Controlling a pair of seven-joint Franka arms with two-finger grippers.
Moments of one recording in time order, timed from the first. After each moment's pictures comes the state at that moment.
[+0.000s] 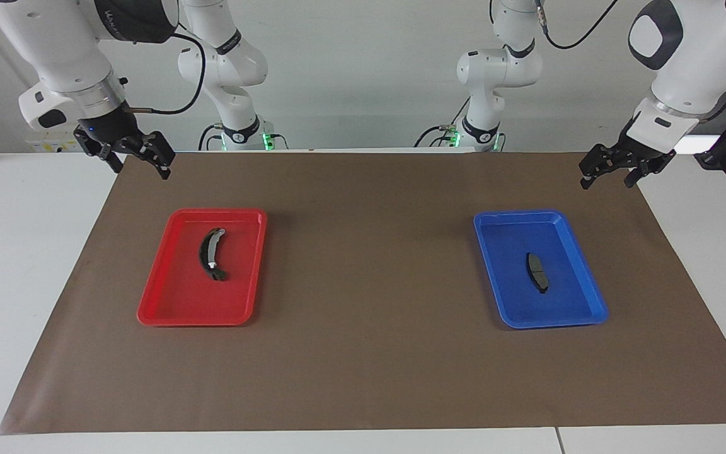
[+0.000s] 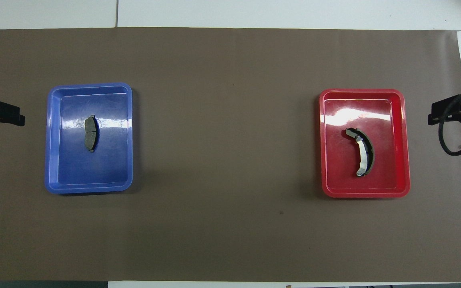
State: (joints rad) left arm -0.07 0.00 0.07 -1.63 -0.01 1.61 0.05; right arm -0.05 -0.03 0.00 -1.60 -0.02 1.54 0.14
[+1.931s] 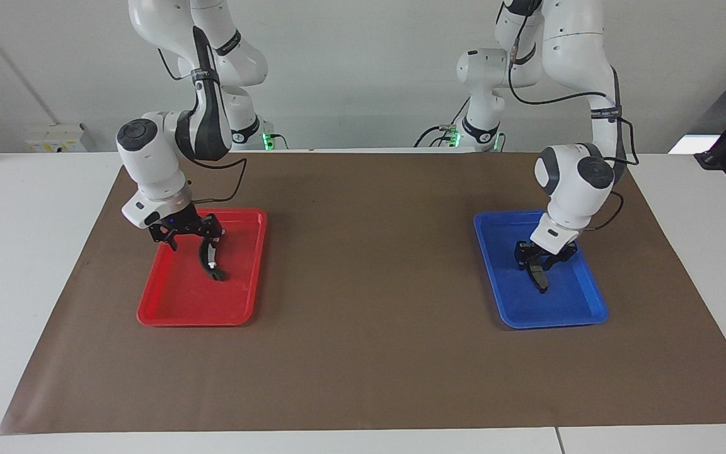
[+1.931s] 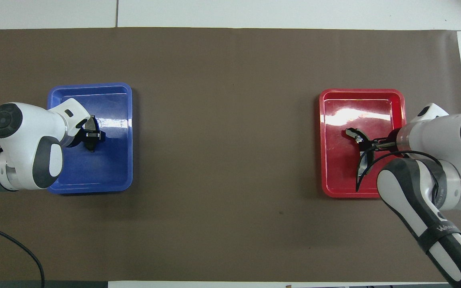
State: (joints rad) left arm -0.12 0.20 0.06 -2.20 -0.01 2.46 0.05; right arm -0.04 0.01 0.01 -2.33 -0.02 2.42 -0.11
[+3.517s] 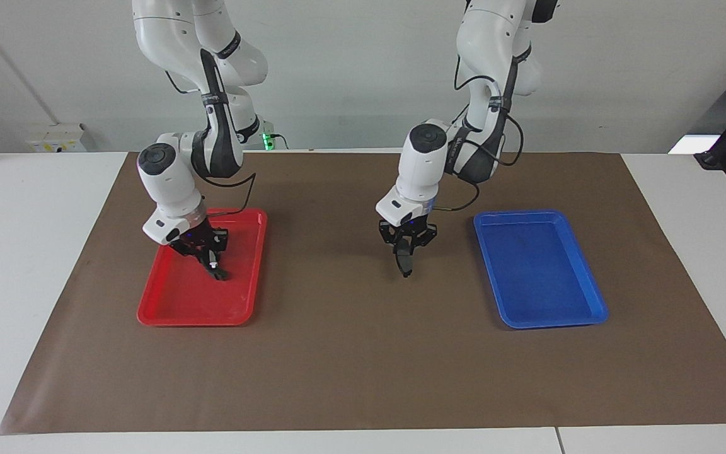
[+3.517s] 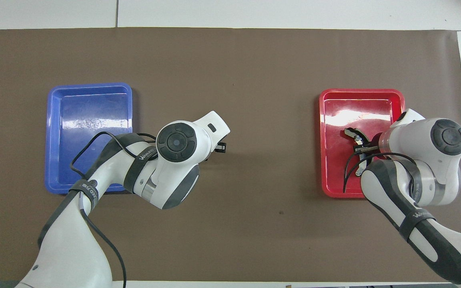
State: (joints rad) left arm -0.71 0.30 0.05 -1.99 -0.01 2.41 -0.46; right arm -0.02 0.10 0.01 -2.33 -0.02 2.48 -0.12
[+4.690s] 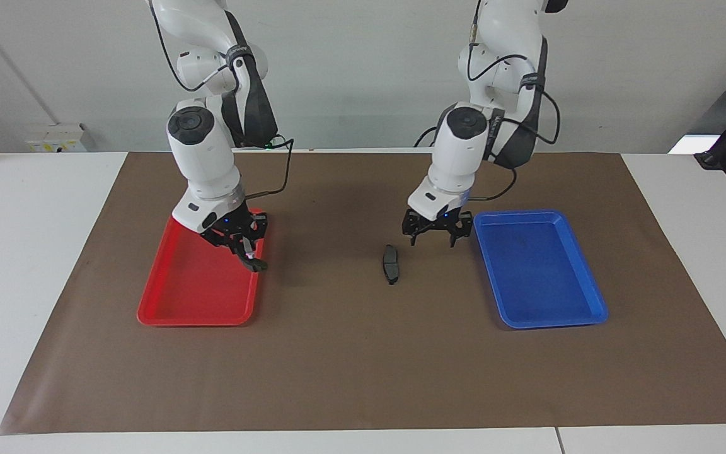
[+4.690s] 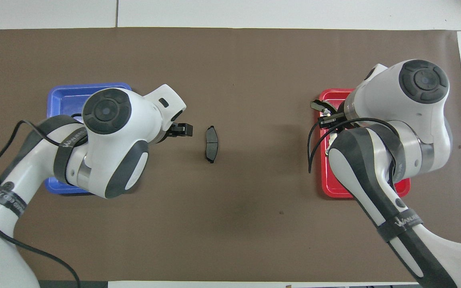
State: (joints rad) left arm -0.55 0.11 0.08 -1.94 -0.01 2.15 -0.34; right arm 0.20 0.14 0.03 -1.92 -0.01 2.08 0.07
